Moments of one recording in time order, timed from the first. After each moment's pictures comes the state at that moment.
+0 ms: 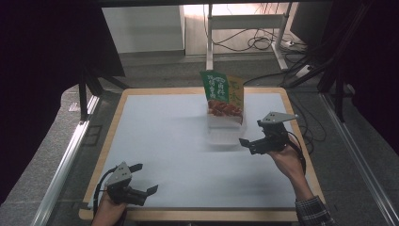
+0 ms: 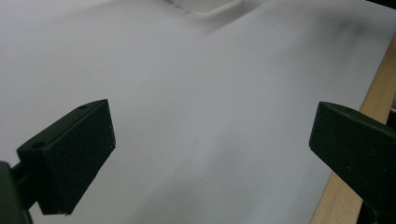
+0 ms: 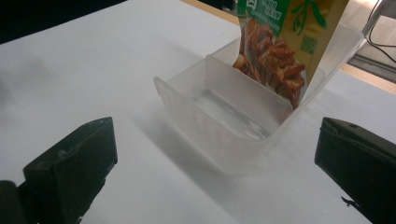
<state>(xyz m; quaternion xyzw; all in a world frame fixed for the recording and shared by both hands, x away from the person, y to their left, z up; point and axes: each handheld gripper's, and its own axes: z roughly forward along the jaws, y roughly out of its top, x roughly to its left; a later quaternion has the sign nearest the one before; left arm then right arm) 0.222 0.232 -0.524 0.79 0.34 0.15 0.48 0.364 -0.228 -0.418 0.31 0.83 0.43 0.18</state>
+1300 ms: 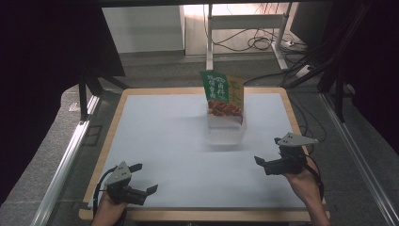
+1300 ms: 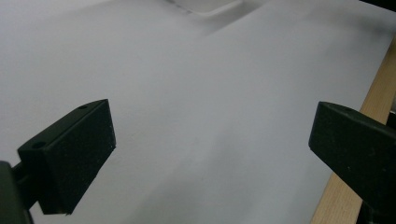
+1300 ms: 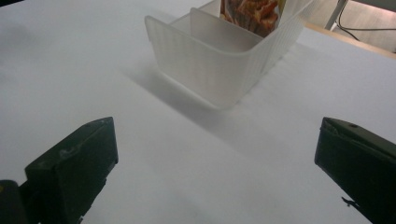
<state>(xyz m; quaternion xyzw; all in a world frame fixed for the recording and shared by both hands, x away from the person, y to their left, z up) 0.223 0.233 -0.524 0.79 0.35 0.15 0.49 0.310 -0.270 -0.438 0.34 0.82 0.41 0.20</state>
